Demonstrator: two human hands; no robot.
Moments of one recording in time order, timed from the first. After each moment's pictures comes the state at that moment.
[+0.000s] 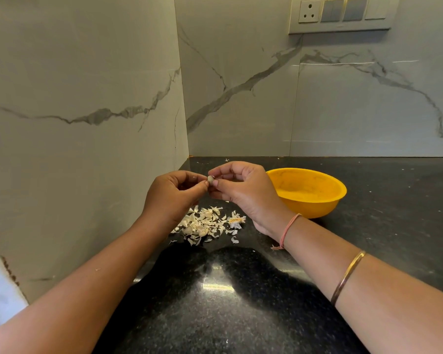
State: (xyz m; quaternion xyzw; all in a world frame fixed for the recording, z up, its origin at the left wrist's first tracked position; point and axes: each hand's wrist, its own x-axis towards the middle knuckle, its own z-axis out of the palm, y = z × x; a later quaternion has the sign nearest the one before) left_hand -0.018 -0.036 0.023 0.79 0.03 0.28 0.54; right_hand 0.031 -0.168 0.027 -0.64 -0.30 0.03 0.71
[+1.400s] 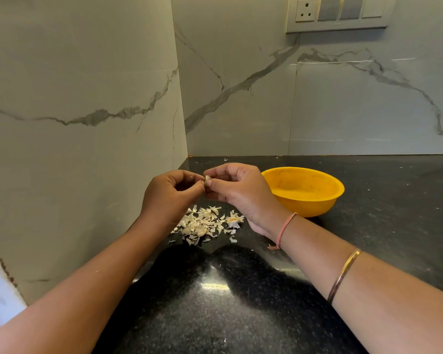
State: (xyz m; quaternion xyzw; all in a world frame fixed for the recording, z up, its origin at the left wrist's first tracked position) left_hand -0.020 -0.038 0.023 0.80 0.03 0.31 0.51; right_hand 0.032 -0.166 0.025 -0.65 -0.29 0.04 0.70
